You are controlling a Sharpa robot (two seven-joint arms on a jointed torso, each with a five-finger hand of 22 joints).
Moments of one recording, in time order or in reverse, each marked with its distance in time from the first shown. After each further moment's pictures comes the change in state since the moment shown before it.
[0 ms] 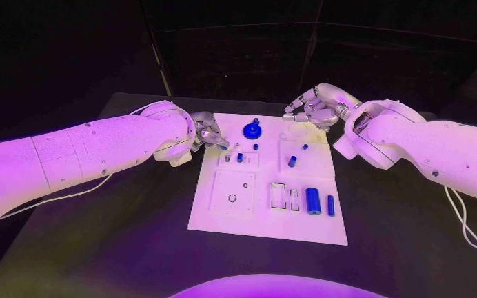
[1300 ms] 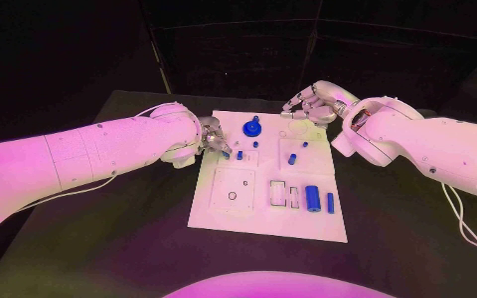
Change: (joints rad) left arm -0.003 0.043 -0.019 -0.012 -0.039 0.060 -0.047; left_hand -0.014 -0.020 0.023 -0.024 -0.008 -0.001 -0.007 0.033 0.017 0.007 -0.004 0.004 0.004 0.000 -0.007 0.000 0.000 0.000 0.004 -0.004 0.000 0.002; right arm 0.000 0.008 0.000 -0.002 0.000 0.001 0.000; right_hand -0.004 0.004 -0.003 0.003 0.005 0.000 0.000 0.000 0.000 0.000 0.000 0.000 0.000 0.000 0.000 -0.004 0.001 0.000 0.000 0.000 0.000 0.000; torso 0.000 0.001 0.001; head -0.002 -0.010
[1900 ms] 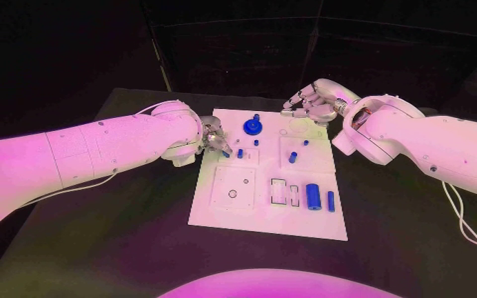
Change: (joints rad) left arm 0.002 0.002 -0.002 0.003 -0.006 0.032 -0.011; left_hand -0.006 -0.004 0.008 -0.013 -0.003 0.002 -0.005 0.006 0.003 0.009 -0.006 0.006 0.001 0.000 0.000 0.000 0.000 0.000 0.000 0.000 0.000 0.001; right arm 0.000 0.002 0.000 -0.001 0.000 0.001 0.000; right_hand 0.000 0.000 0.000 0.000 0.000 0.000 0.000 0.000 0.000 0.000 0.000 0.000 0.001 0.000 0.000 0.000 0.000 0.000 0.000 0.000 0.000 0.000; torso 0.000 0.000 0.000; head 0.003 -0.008
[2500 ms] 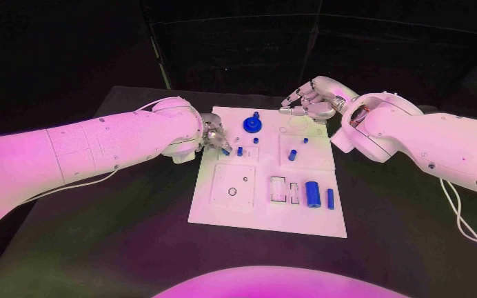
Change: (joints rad) left arm 0.003 0.010 0.000 -0.011 -0.004 0.019 -0.007; left_hand 0.001 0.001 -0.025 -0.010 -0.001 -0.002 -0.003 0.016 0.005 0.002 -0.002 0.000 -0.001 0.000 -0.007 0.000 0.000 0.000 0.003 -0.003 0.000 0.002; right arm 0.000 0.007 0.000 -0.001 0.000 0.000 0.001; right_hand 0.000 0.000 0.000 0.000 0.000 0.000 0.000 0.001 0.000 0.000 0.000 0.000 0.000 0.000 0.000 0.000 0.000 0.000 0.000 0.000 0.000 0.001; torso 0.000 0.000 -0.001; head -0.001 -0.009
